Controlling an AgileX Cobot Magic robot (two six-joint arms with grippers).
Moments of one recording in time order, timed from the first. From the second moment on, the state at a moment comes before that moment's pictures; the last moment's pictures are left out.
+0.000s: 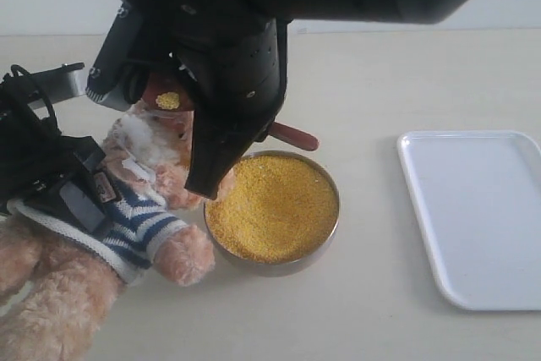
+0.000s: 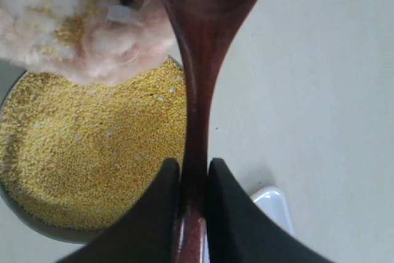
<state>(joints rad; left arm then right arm) -0.16 1.55 -0.93 -0.49 1.22 0.31 1.07 1.81 -1.53 -0.51 1.16 0.00</state>
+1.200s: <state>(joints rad) -0.16 1.55 -0.93 -0.49 1.22 0.31 1.12 1.81 -1.53 -0.60 1.20 -0.02</state>
